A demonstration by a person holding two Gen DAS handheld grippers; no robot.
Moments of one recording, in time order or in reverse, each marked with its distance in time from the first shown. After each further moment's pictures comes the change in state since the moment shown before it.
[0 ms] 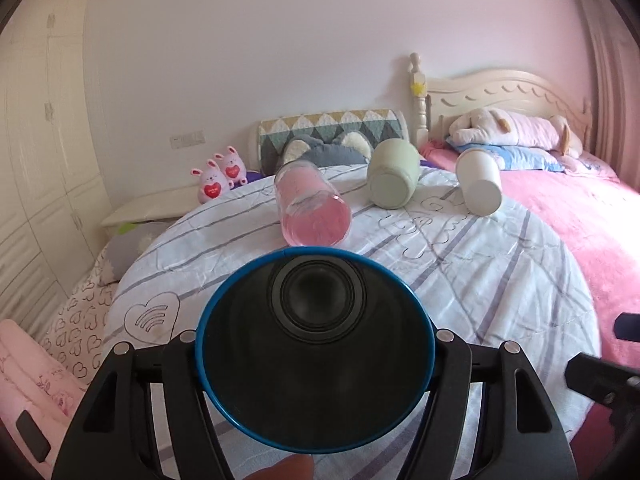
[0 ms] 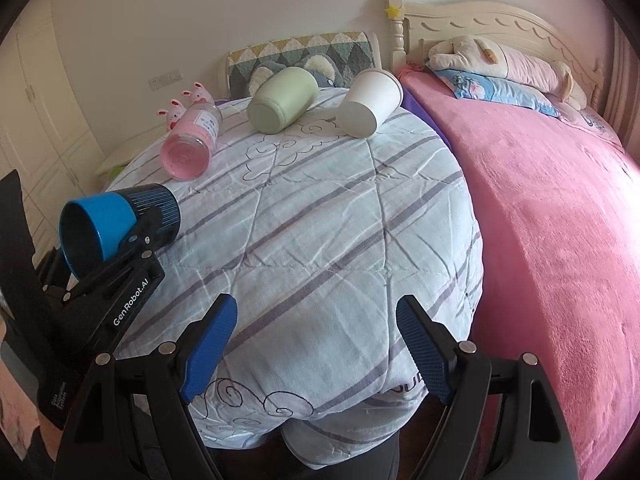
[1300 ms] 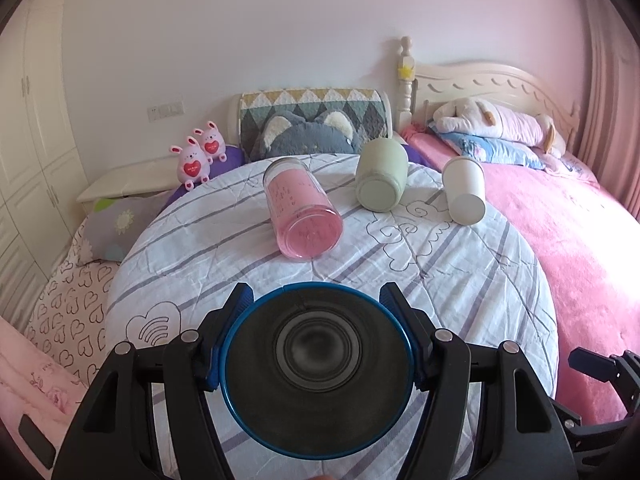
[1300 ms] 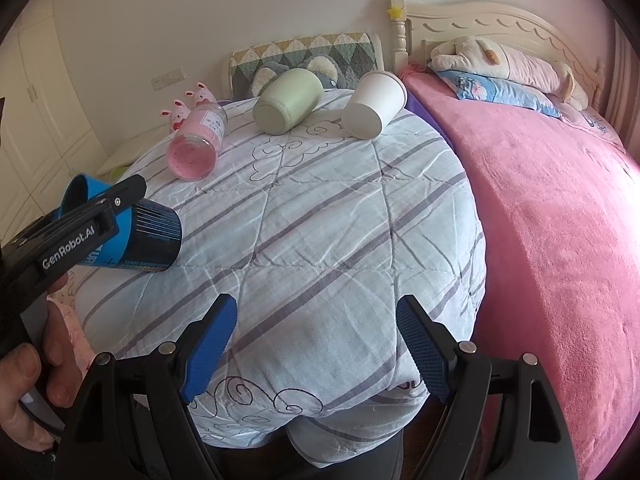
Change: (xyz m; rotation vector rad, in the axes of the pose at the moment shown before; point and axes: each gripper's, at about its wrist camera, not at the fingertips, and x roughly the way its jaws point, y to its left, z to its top) left arm -0.002 0.014 0.031 -0.036 0.126 -0.099; right arm -0.004 0.006 0.000 0.003 0.001 0.013
